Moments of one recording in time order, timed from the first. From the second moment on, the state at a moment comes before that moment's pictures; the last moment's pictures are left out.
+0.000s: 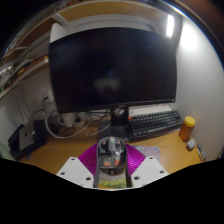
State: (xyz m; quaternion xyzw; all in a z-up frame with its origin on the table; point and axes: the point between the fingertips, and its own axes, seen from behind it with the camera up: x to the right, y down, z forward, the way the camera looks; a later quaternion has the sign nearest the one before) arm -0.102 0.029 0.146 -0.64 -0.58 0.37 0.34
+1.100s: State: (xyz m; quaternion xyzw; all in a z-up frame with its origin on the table) arm 0.077 0.045 0.106 -0.66 -0.64 0.26 0.28
